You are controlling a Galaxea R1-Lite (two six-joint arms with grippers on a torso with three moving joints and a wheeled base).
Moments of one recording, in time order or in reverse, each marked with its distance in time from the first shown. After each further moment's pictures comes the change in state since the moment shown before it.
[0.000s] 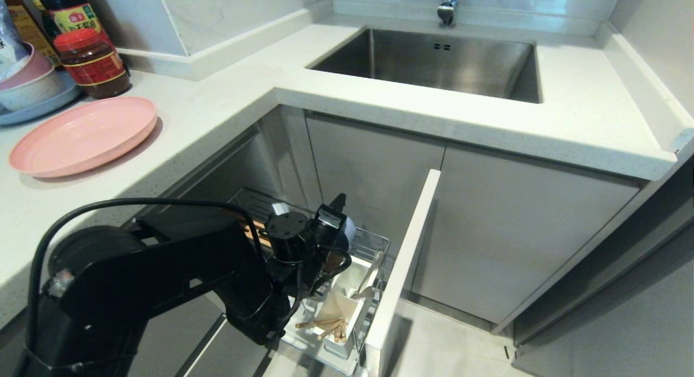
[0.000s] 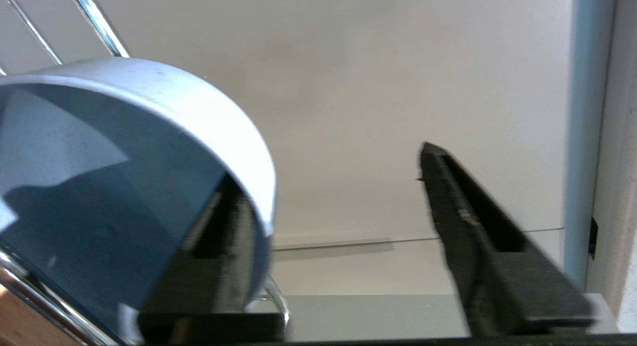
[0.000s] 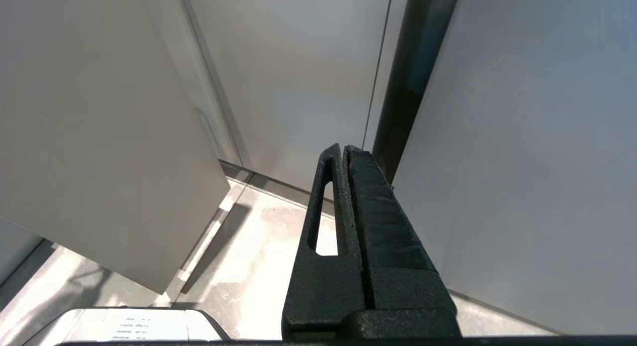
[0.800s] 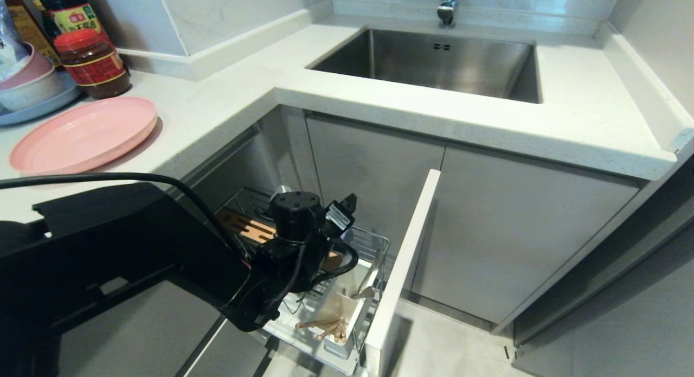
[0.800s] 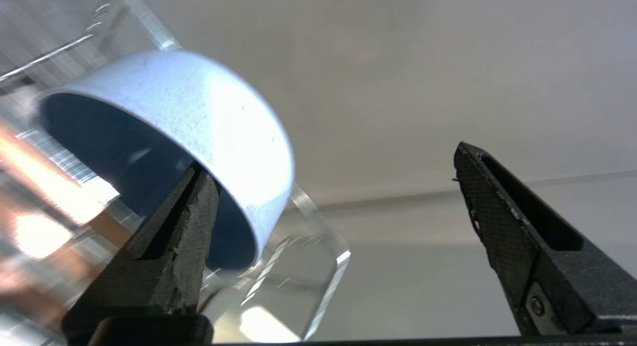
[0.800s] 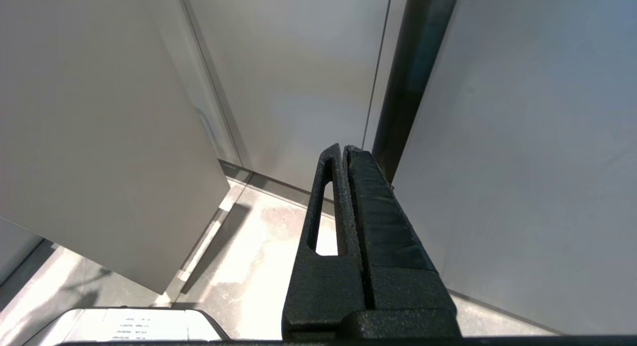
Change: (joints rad) left arm -0.061 -0.204 -0.029 0.490 0.103 0.211; right arm 0.000 0.000 0.000 0.000 0.000 0.000
